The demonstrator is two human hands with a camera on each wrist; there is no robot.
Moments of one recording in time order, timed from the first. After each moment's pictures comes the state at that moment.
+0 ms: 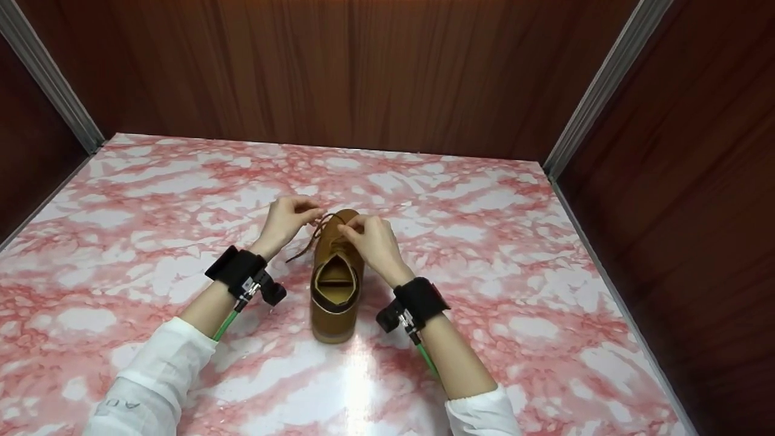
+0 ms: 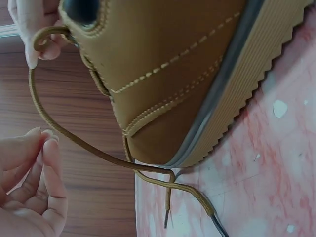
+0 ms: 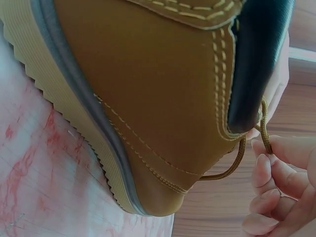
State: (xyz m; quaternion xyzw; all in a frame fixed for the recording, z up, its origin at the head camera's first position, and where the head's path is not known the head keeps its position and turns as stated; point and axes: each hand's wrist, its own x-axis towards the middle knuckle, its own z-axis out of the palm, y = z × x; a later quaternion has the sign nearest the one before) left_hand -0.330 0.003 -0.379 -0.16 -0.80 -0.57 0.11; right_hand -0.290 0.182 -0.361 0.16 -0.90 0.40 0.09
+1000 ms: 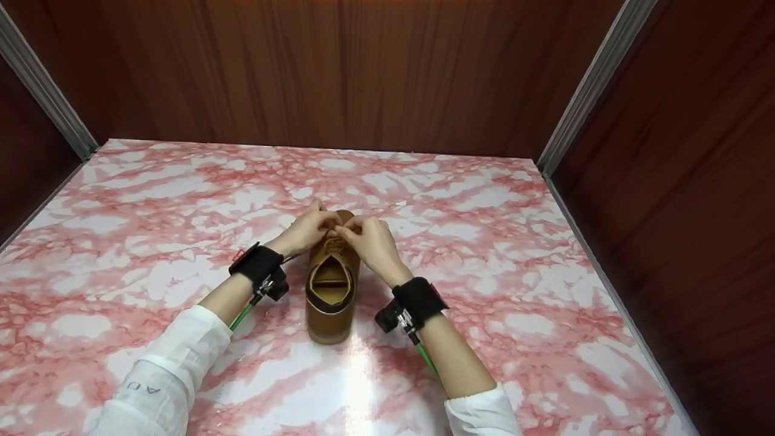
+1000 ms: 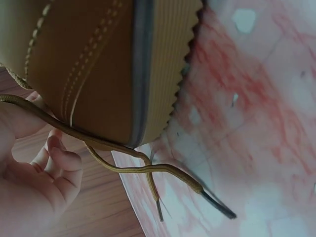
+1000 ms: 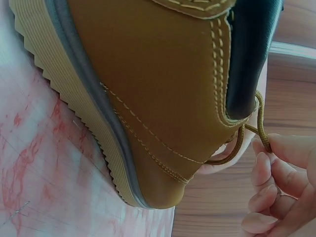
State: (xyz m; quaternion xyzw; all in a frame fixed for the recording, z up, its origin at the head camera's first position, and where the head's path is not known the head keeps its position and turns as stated) left_hand -0.346 0.030 -0.395 -0.29 -0.91 -0.30 0.05; right_hand -0.288 0.189 -0.362 0.14 -0.90 0.41 0.08
